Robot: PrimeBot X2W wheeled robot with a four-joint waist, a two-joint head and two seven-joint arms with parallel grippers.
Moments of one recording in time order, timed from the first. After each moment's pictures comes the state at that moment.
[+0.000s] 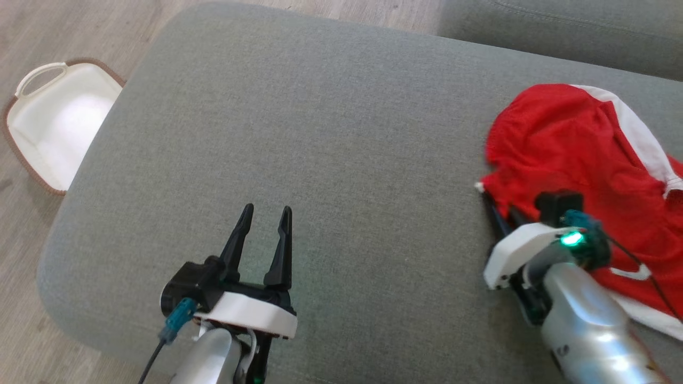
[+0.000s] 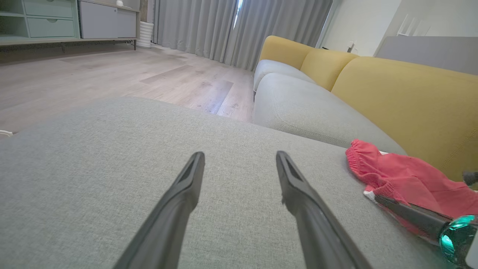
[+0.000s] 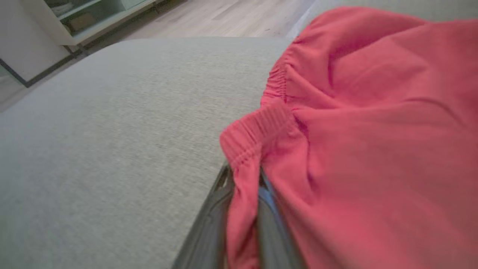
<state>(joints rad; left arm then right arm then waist) -0.20 0.05 -0.39 0.35 -0.41 -0.06 -0.25 -0.51 -0.14 0.34 0.94 0.35 0.13 -0.17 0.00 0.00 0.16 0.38</state>
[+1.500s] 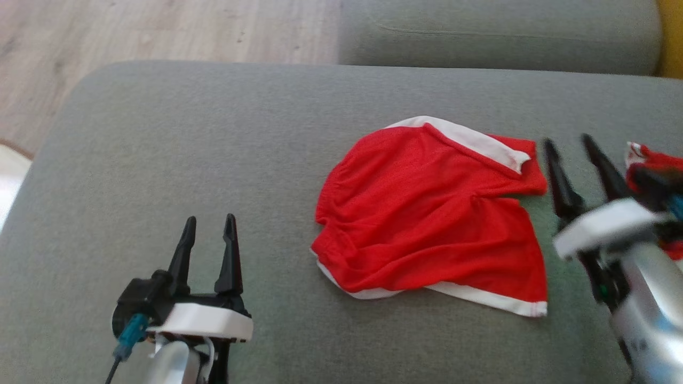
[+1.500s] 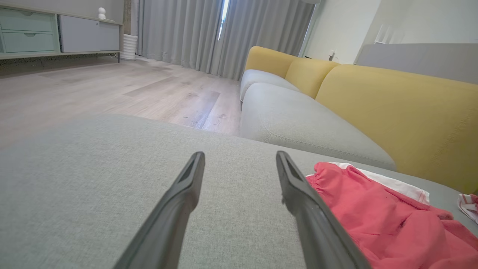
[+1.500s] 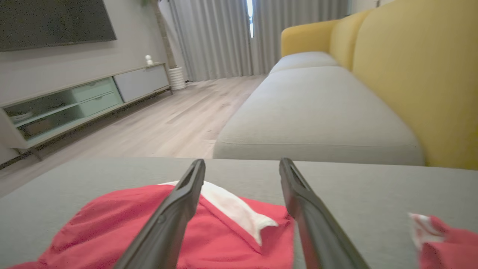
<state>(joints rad) -0.14 0.05 -0.19 0.35 -0.34 -0.08 -0.25 -0.44 -0.35 0.35 0.62 0.55 0.13 -0.25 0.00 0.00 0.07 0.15</state>
